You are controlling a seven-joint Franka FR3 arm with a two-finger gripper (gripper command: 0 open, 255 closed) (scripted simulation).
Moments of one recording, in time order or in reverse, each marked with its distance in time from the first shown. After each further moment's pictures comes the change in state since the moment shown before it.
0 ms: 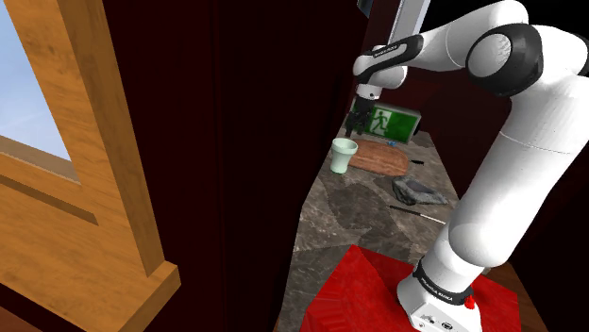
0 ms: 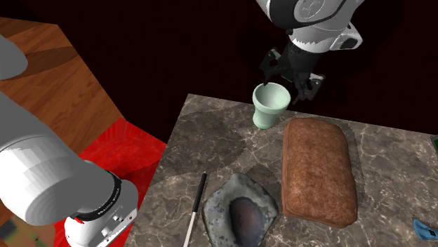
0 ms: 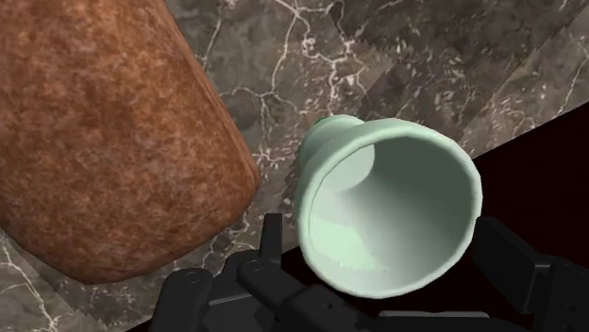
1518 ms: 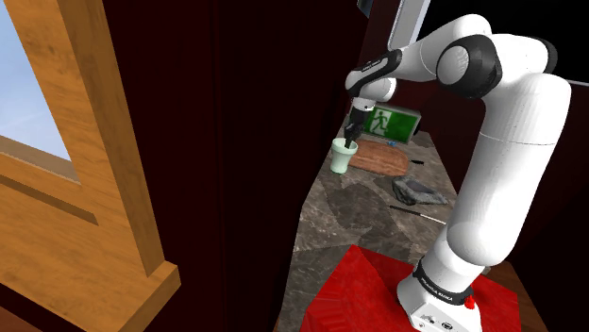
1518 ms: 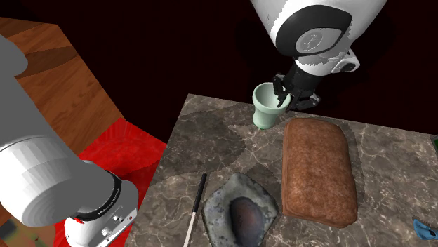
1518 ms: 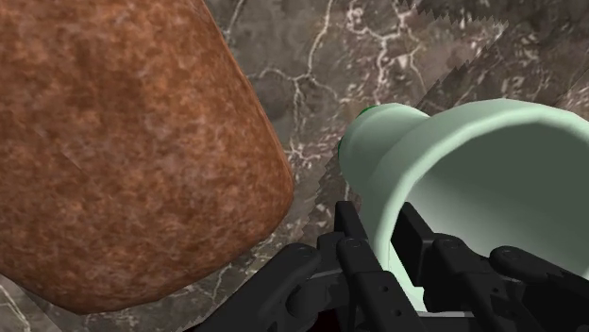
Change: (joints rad) arm -0.035 0.154 -0.001 0.030 0.095 0.091 -0.096
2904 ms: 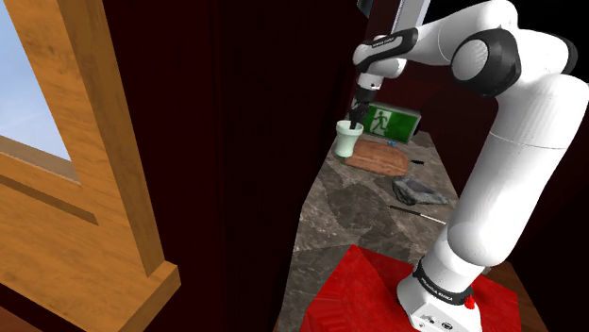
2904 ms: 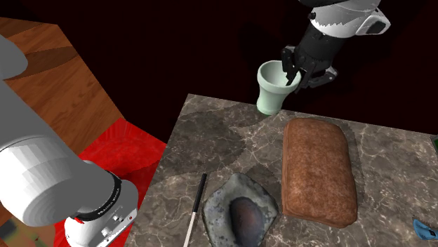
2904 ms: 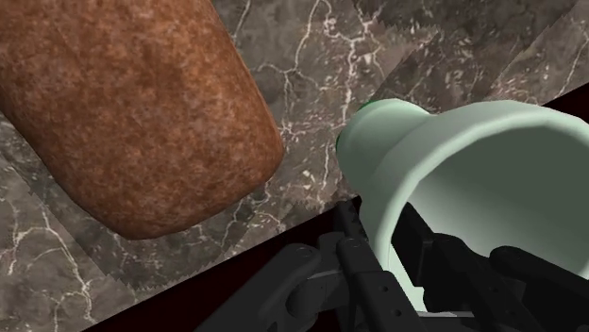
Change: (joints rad) arm 0.010 -0.077 -0.013 0.132 -0.061 -0.193 0.054
